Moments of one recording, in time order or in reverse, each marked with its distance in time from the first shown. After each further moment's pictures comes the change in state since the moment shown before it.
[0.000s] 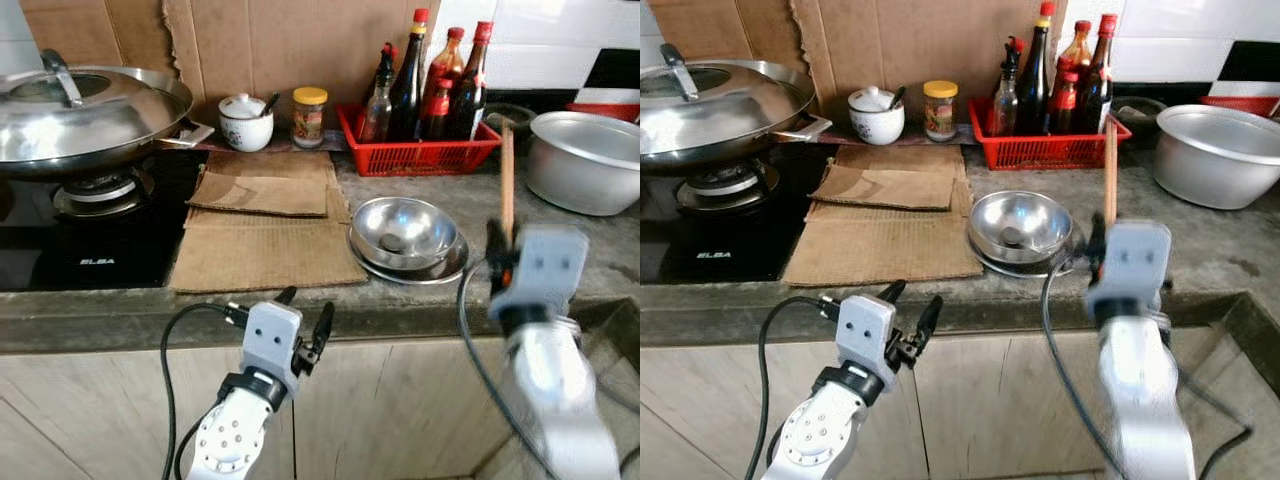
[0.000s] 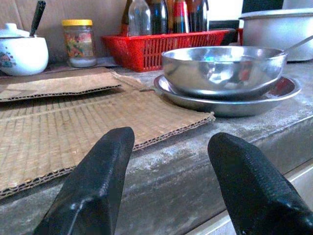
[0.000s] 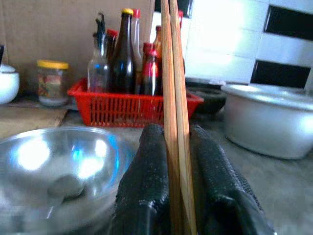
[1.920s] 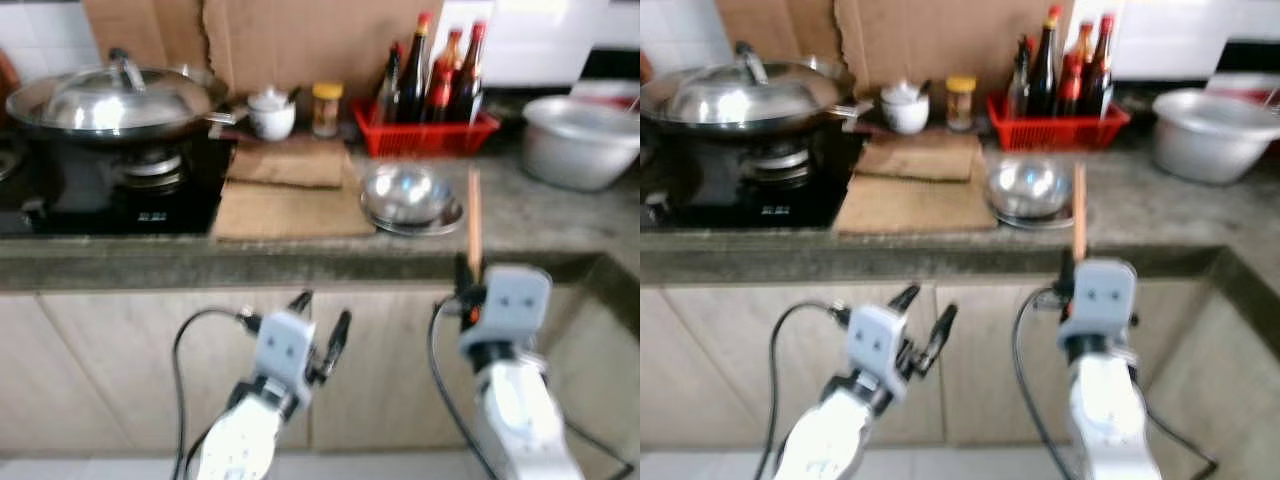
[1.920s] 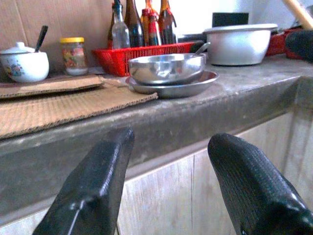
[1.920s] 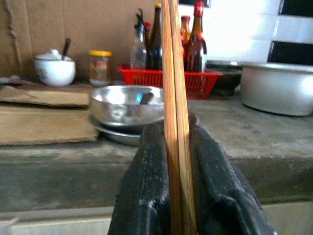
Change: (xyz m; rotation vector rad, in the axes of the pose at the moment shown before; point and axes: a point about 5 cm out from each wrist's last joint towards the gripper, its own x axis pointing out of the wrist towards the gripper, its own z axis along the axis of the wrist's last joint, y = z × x) left arm -0.007 -0.012 0.002 0.000 -0.020 -0.057; right arm -0.019 0.025 -0.016 0.068 0.049 0.053
